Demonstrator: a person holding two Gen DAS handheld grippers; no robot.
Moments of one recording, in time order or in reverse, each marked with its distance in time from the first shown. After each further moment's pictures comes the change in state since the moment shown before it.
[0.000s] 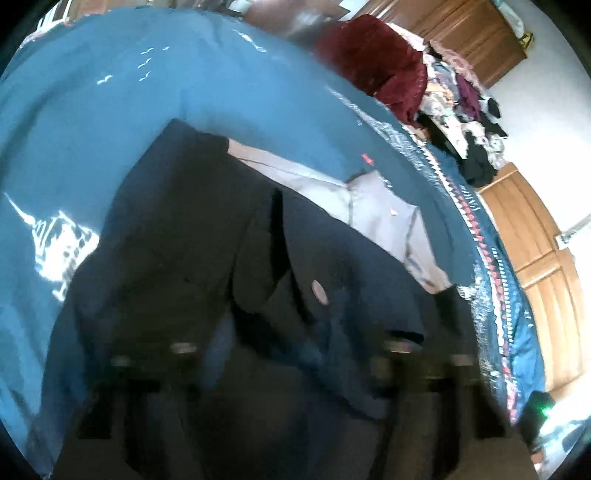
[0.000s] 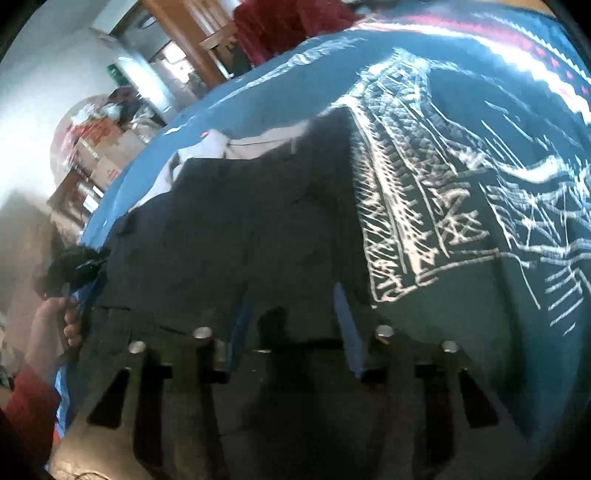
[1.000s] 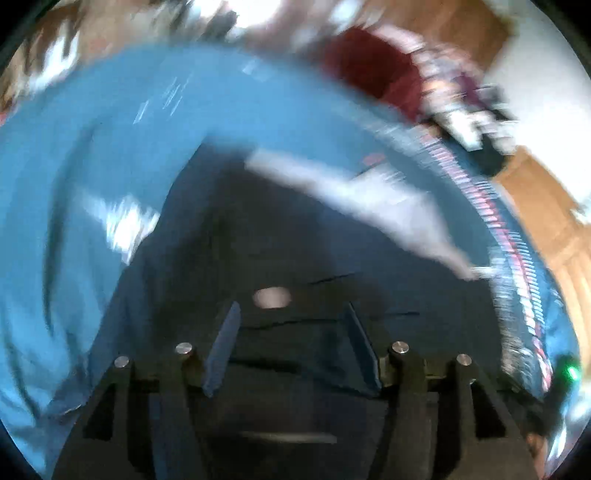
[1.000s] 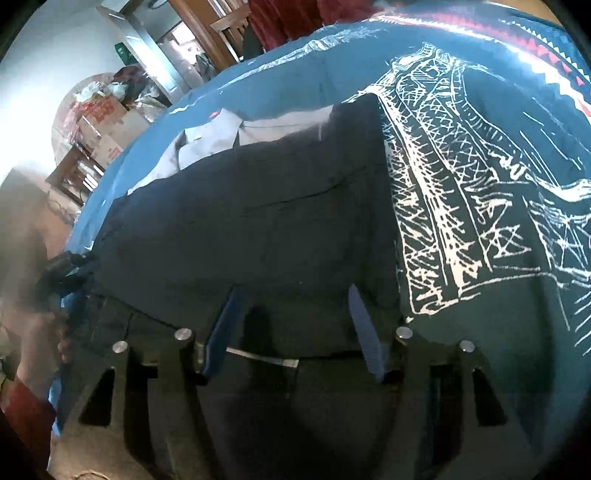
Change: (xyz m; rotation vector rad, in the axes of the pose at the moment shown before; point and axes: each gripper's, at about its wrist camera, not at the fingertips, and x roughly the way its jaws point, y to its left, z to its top) left arm -0.034 0.016 -0.029 0.015 -0.056 0.118; right arm 0.021 0.022 0.006 -0.073 0.061 -0.019
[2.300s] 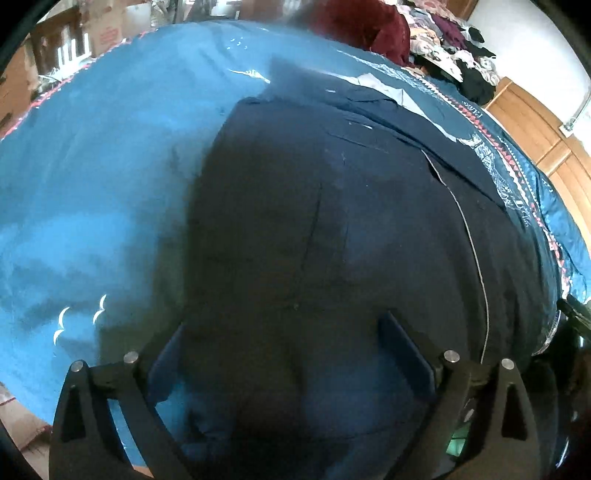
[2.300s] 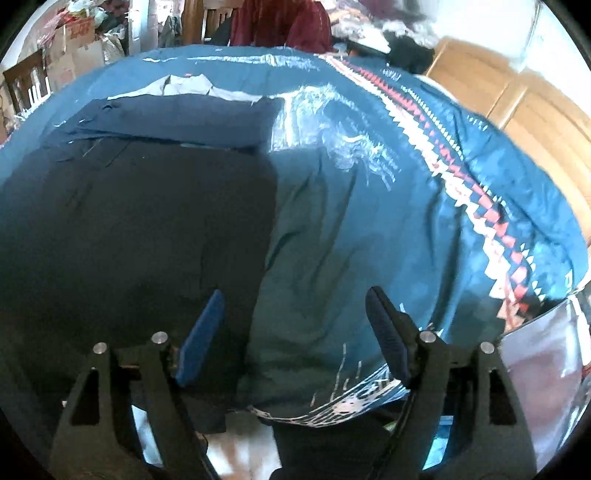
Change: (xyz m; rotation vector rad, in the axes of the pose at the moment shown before) left arm -0.192 0.073 -0.208 0.232 0.107 0.090; right arm -0.188 0.056 -0.179 -0.265 -0.040 -0.561
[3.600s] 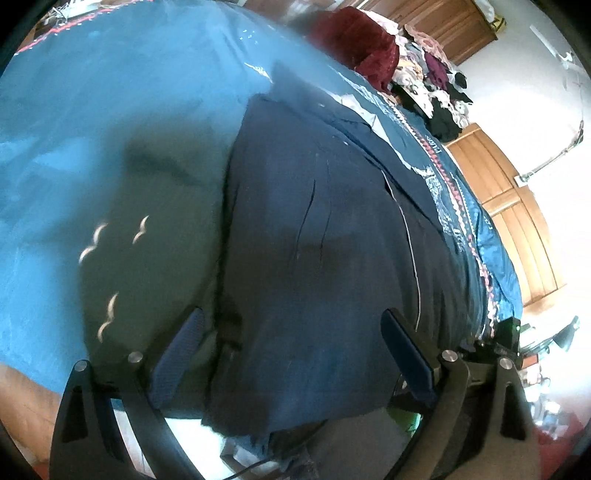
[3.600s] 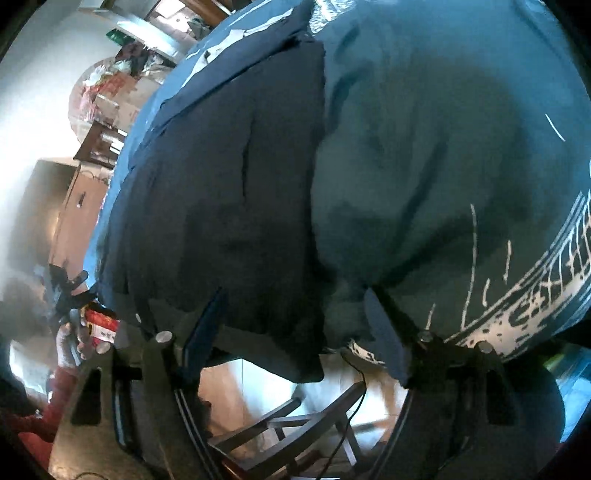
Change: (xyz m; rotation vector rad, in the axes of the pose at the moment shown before) left arm -0.039 0.048 -0.028 -0.166 0.013 -0.299; right arm 0.074 -0.037 -0.056 0.313 0.293 0.739
